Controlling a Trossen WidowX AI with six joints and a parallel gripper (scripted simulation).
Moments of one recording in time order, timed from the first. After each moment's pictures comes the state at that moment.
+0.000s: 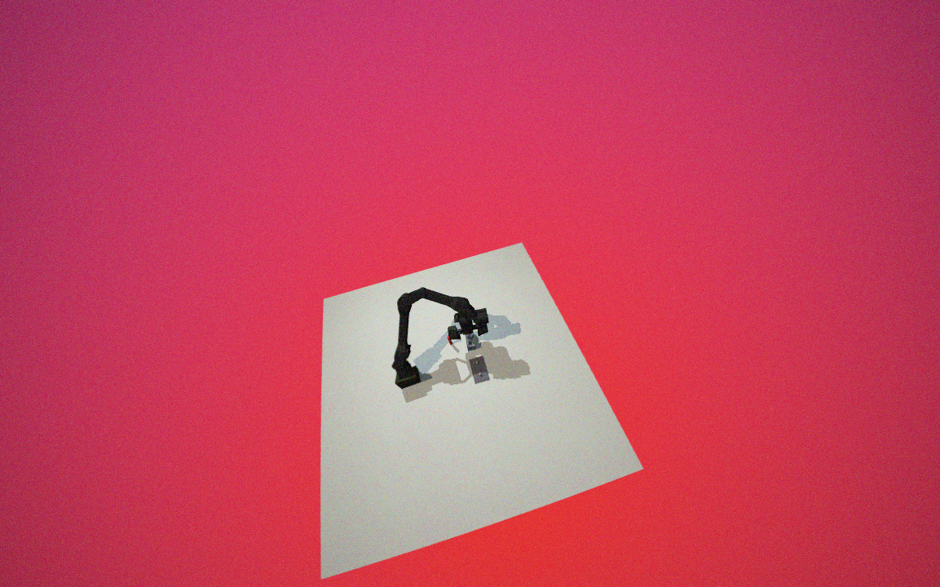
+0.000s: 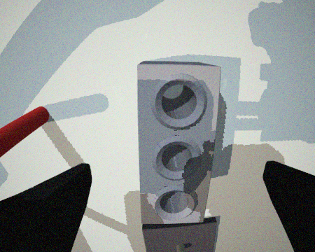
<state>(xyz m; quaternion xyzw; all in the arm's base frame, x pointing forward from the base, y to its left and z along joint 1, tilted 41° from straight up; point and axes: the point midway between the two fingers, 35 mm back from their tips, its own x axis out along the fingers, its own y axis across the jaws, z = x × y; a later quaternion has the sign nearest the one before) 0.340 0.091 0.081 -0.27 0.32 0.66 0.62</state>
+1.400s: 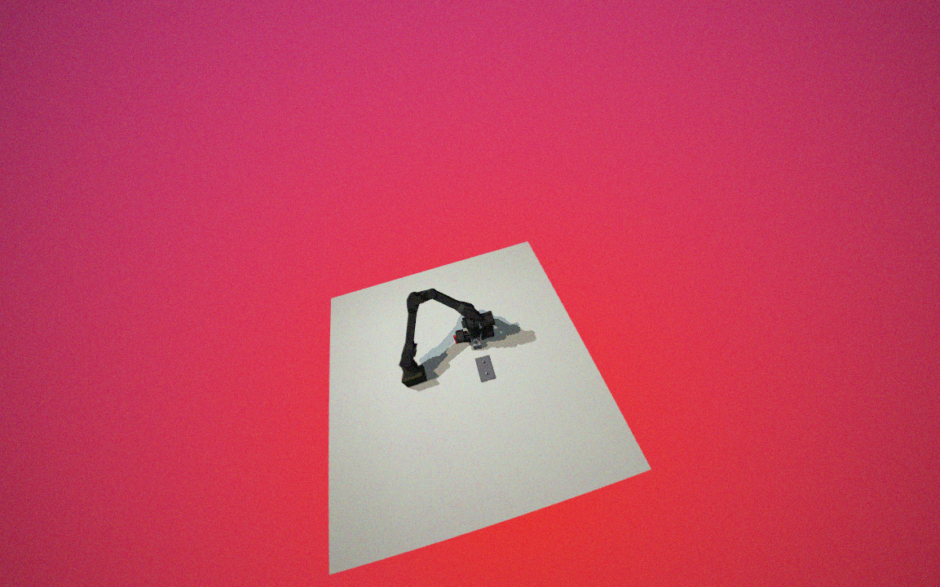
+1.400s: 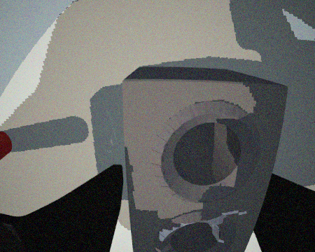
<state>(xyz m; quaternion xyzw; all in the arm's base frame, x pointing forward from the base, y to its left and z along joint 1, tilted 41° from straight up) 0.334 0.129 0.041 -0.27 0.31 0.66 0.62</state>
